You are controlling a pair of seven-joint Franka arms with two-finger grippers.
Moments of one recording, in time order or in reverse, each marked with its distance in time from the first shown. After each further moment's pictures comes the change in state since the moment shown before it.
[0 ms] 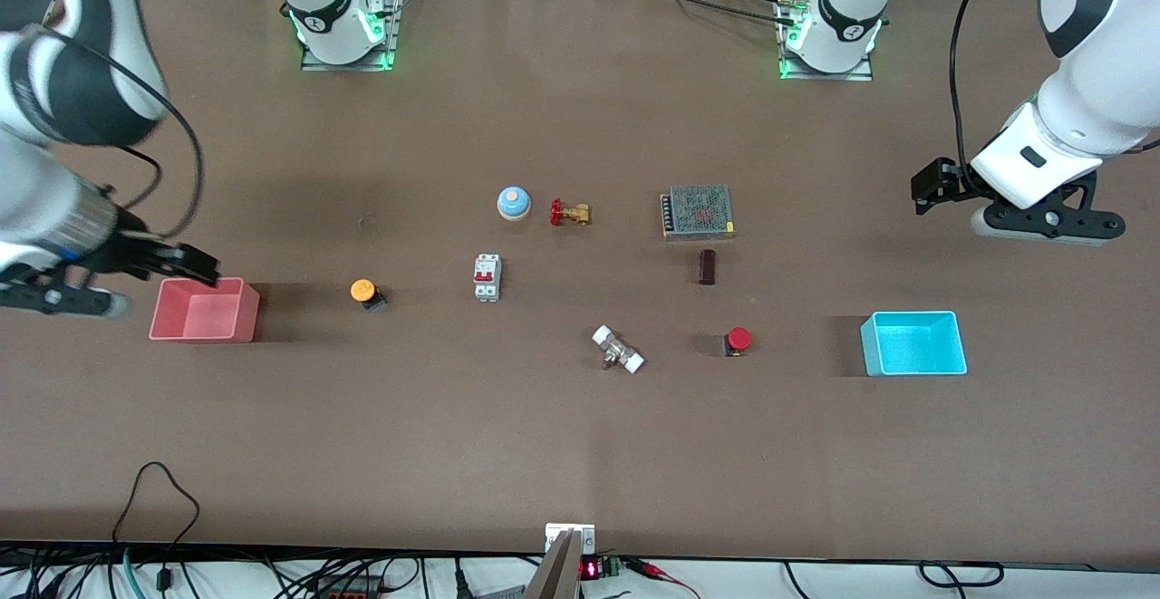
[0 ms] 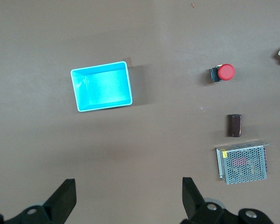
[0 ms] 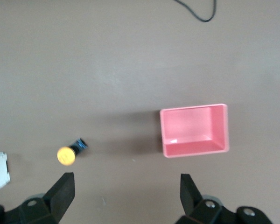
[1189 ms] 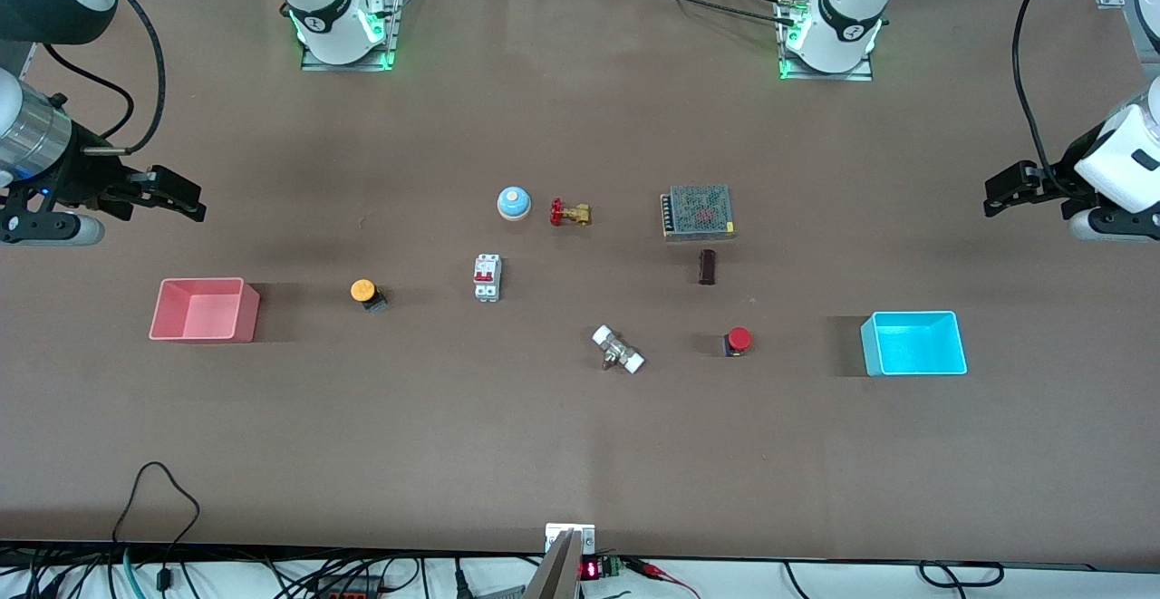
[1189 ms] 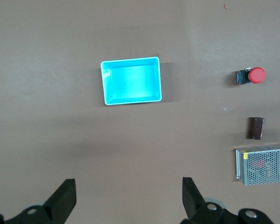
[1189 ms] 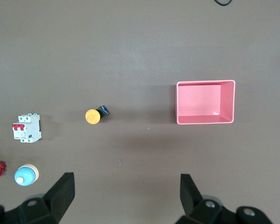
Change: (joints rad) left arm 0.158 -0.001 -0.010 0.003 -0.028 -0.012 0.093; right arm 0.039 -0.099 -0.006 0.001 0.080 -0.147 -0.027
